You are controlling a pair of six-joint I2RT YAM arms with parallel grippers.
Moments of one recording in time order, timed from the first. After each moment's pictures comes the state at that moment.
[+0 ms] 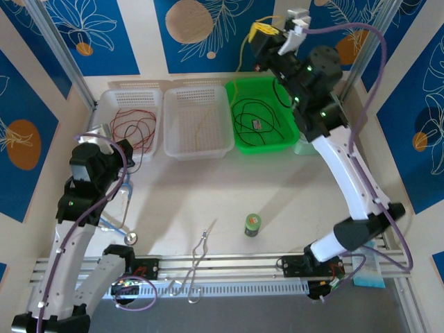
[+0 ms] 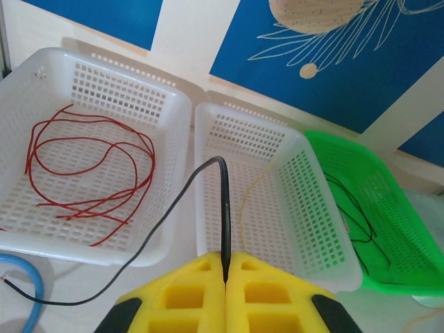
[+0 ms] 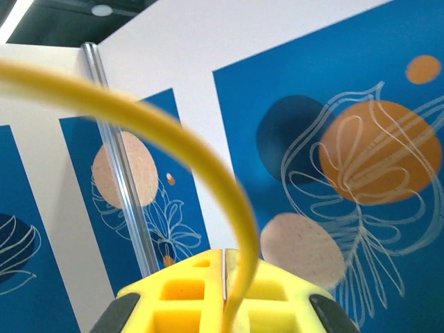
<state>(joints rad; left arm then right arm) -0.14 0.74 0.95 -0.50 0.01 -0.45 0.47 1.54 1.91 -0.04 -0.13 0.26</state>
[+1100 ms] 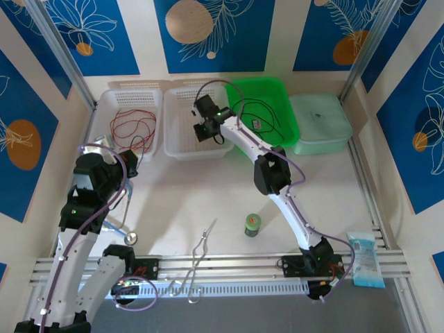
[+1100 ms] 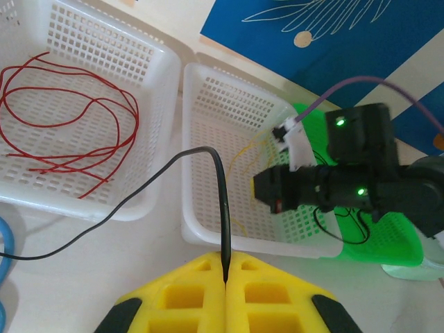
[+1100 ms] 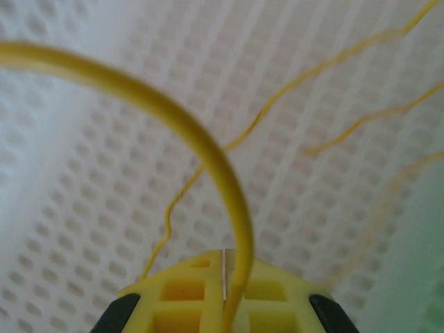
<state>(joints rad) -0.14 0.68 0.85 -0.51 0.08 -0.53 0.63 2.64 2.54 -0.91 0.01 0.11</state>
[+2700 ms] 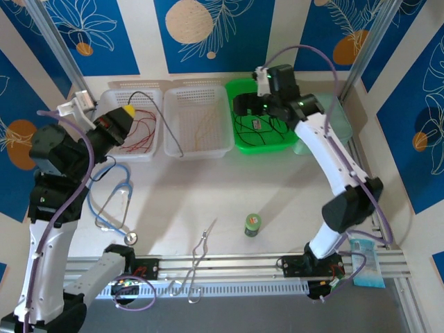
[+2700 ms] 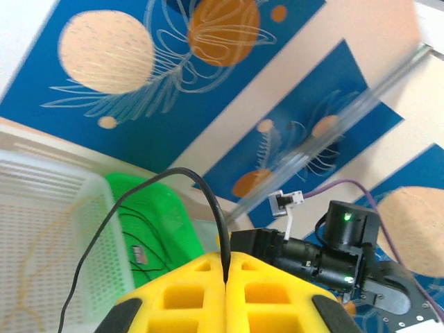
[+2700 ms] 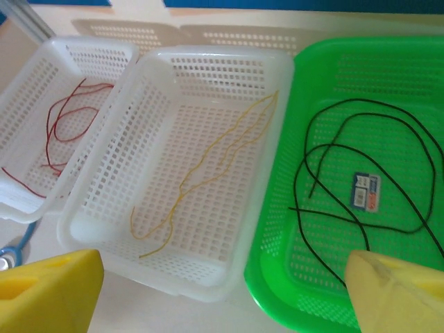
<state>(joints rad) -0.21 0.89 1.38 -0.46 0.34 -0.78 0.38 1.63 1.77 -0.77 -0.14 0.21</state>
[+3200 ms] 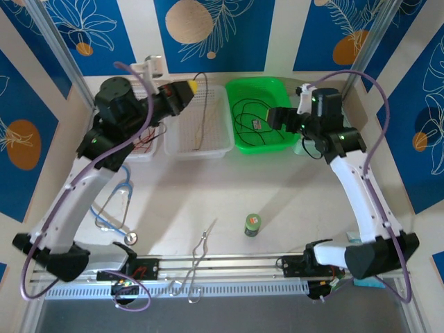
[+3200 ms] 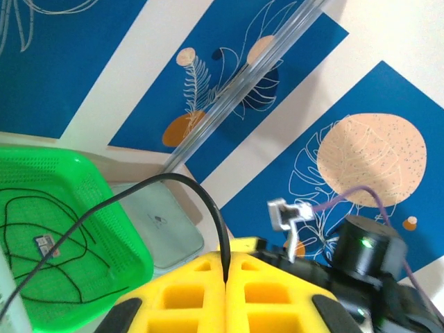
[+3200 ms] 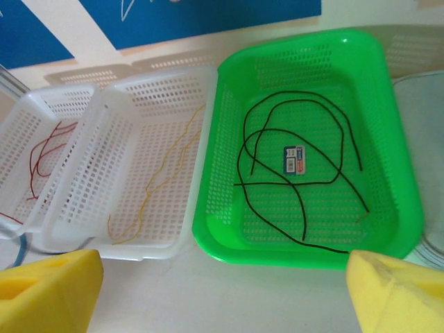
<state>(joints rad) -0.55 1.32 1.67 -0.34 0.31 -0.71 0.20 1.24 1.42 -0.71 -0.16 0.26</state>
